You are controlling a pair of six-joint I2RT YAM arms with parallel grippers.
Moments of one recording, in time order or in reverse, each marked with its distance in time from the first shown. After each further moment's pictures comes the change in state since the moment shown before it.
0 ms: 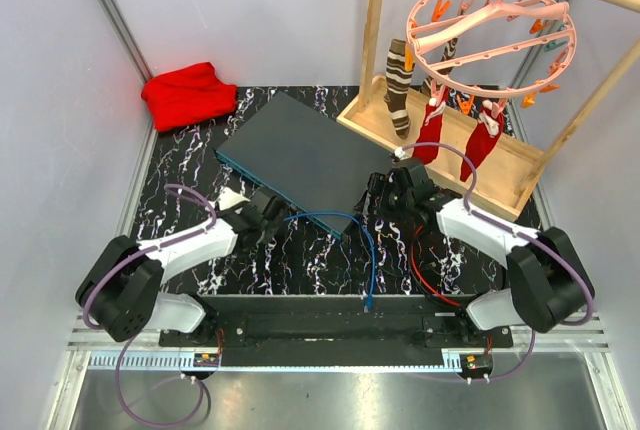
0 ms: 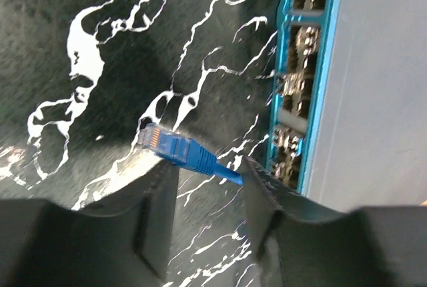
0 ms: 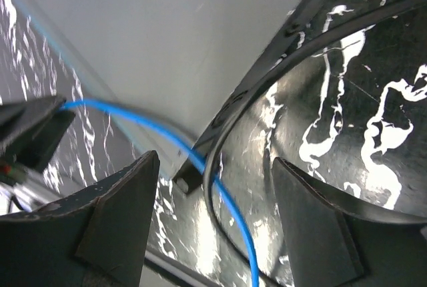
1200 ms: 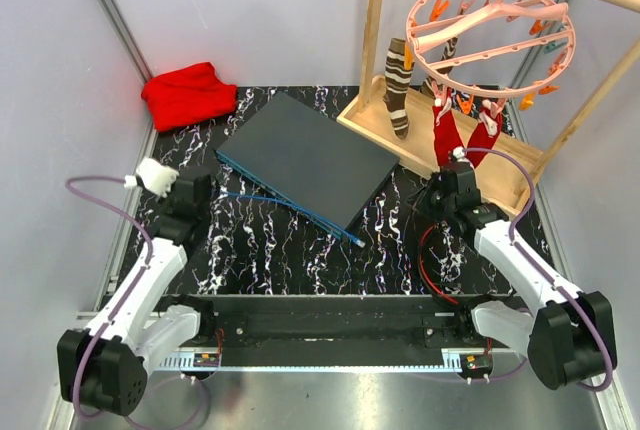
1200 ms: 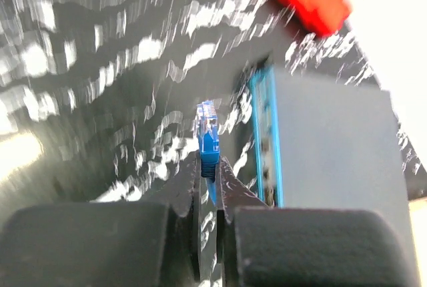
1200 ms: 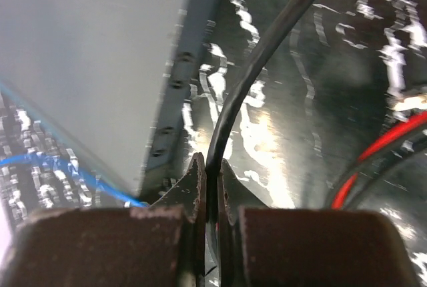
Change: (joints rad) left arm 0.430 -0.401 -0.019 0.048 -0.277 0.550; right arm -0.232 -0.300 -0.102 -0.104 0.118 0.048
